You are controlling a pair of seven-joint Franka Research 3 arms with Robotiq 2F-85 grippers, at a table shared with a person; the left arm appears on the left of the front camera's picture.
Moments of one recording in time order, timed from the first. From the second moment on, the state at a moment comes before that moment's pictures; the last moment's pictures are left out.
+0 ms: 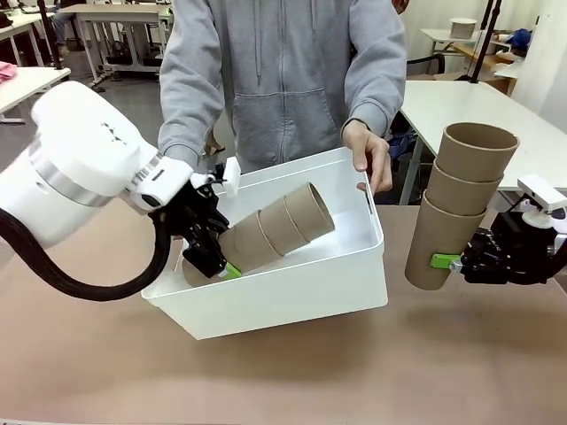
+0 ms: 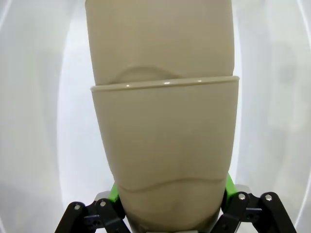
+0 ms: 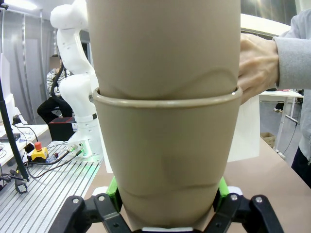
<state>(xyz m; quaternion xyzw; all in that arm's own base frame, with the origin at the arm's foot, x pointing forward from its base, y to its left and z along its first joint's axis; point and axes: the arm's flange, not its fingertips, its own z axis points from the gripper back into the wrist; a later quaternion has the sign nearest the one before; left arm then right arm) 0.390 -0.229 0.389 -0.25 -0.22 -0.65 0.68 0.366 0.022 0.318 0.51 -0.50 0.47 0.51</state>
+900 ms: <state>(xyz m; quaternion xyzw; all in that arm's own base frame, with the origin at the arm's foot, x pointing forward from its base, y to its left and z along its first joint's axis) 0.399 -0.270 0.345 -0.22 -0.19 -0.66 0.69 0.366 0.022 0.318 0.51 -0.50 0.47 0.51</state>
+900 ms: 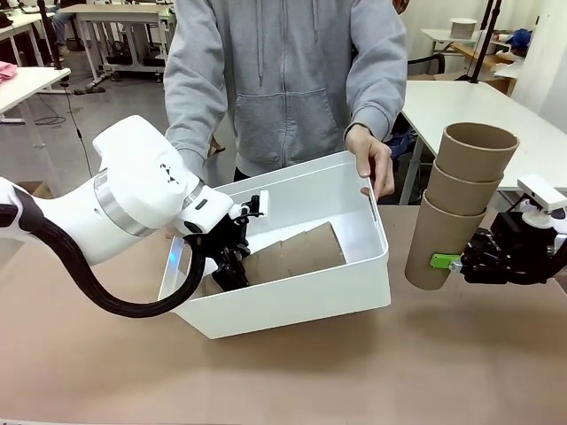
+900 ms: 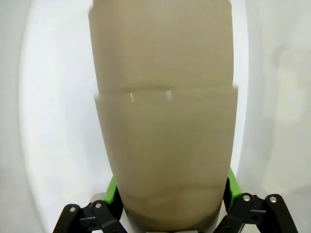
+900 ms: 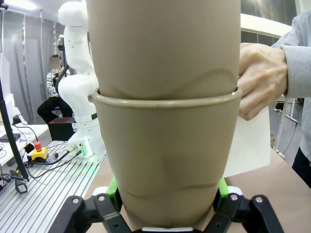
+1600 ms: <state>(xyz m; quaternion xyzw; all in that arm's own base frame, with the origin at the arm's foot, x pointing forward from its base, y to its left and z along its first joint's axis) 0.368 -0.218 0.499 -0.28 -0.27 -0.66 0.65 0.366 0.022 0.318 0.51 -0.50 0.47 0.51</state>
